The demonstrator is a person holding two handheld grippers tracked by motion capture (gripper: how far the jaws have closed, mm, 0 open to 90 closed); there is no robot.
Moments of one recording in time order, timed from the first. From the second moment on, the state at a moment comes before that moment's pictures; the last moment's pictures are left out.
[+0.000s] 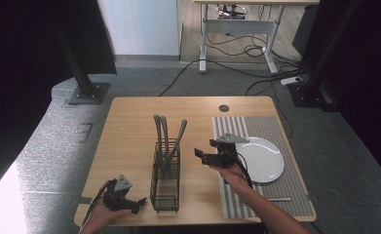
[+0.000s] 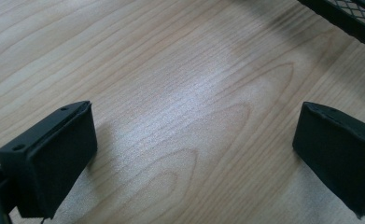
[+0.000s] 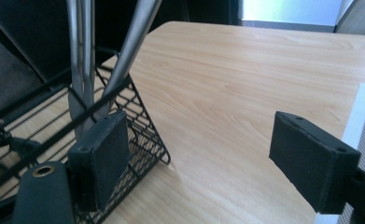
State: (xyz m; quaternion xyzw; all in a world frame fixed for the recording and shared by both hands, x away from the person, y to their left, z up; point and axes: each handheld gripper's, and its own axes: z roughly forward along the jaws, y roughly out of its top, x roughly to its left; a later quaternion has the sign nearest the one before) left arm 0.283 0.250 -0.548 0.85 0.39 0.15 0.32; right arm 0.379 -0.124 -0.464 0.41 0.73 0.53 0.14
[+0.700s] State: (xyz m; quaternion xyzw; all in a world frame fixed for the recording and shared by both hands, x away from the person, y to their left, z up) left arm 0.283 0.250 -0.548 0.85 0.39 0.15 0.32; right arm 0.409 -0.099 -0.444 0.39 0.73 0.55 0.11
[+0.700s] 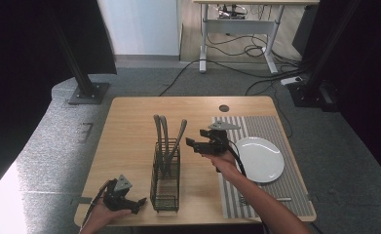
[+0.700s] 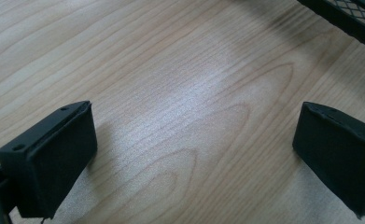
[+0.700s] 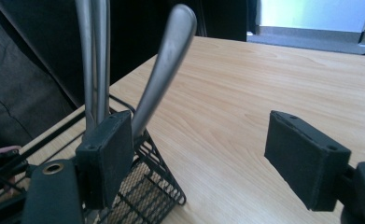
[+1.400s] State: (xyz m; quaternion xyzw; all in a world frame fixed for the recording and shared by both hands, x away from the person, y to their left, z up) left arm 0.284 0.250 -0.548 0.85 0.39 0.14 0.32; right arm 0.435 -0.069 -0.442 0.37 0.74 0.55 0.11
